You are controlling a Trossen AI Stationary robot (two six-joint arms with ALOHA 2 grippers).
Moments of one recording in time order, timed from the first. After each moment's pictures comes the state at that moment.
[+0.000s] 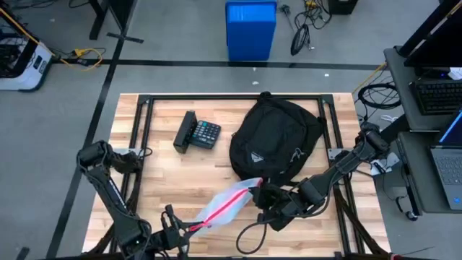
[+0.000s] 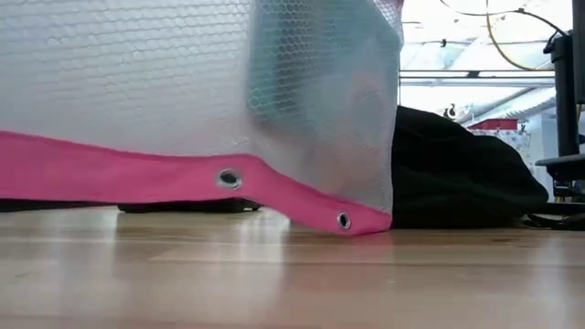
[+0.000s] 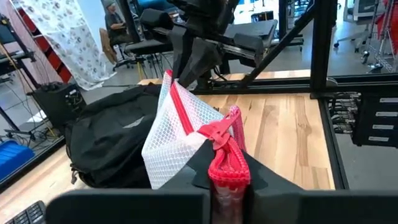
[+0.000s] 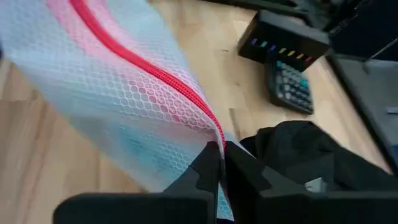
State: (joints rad) left arm -1.03 1.76 1.35 -0.38 -1.31 -0.60; right arm 0.61 1.69 1.47 -0.74 0.71 0.44
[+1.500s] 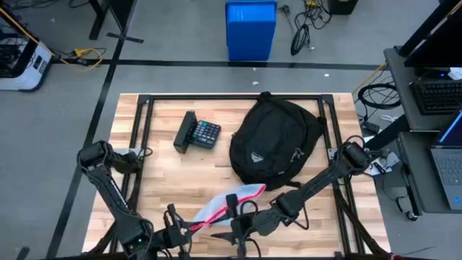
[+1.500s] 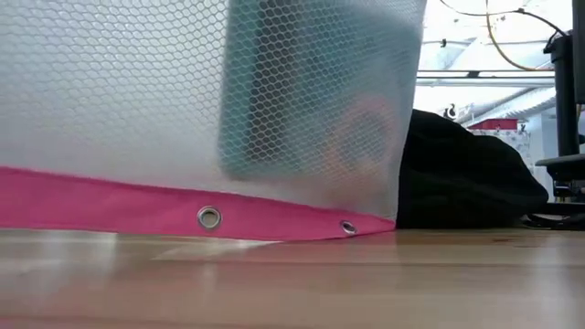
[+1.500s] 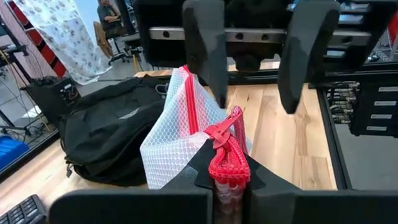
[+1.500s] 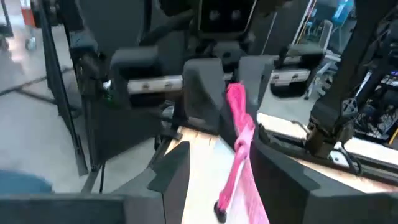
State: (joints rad) left arm -1.01 1.76 1.32 -0.38 -1.27 -0.62; right arm 0.58 1.96 1.47 0.34 0.41 -0.10
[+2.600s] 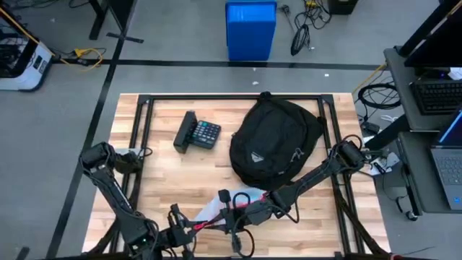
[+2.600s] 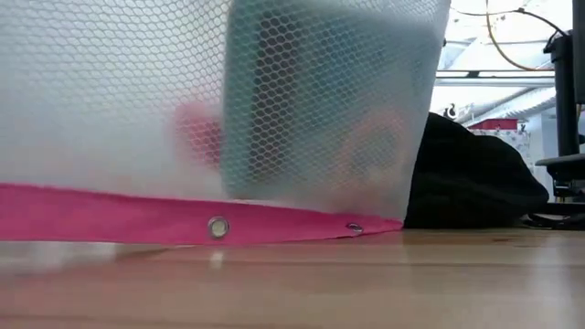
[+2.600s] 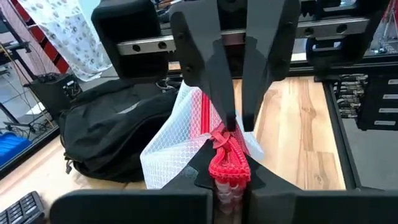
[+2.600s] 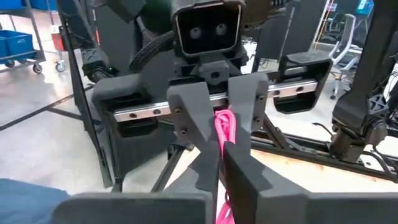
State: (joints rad) left arm -0.99 1.79 1.32 -0.37 -1.26 -0.62; right arm 0.52 1.98 1.47 0.37 0.26 -0.03
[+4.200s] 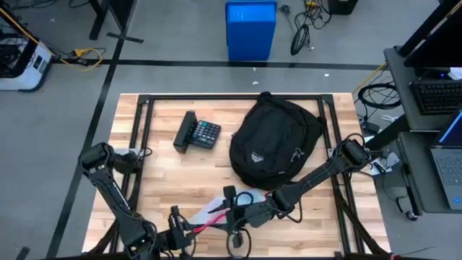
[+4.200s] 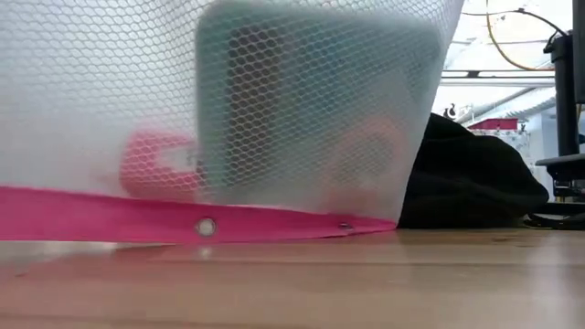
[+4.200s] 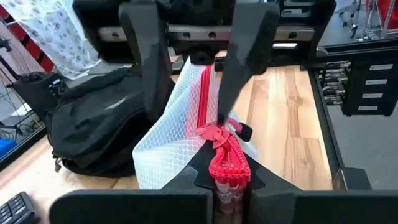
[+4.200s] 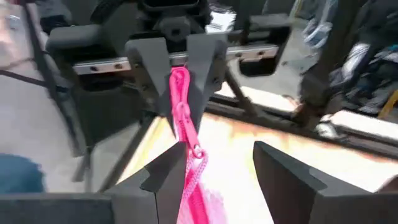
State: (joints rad) left arm -1.01 1.79 1.32 -0.38 -1.21 -0.61; right arm 0.52 1.94 1.47 0.19 0.34 -0.03
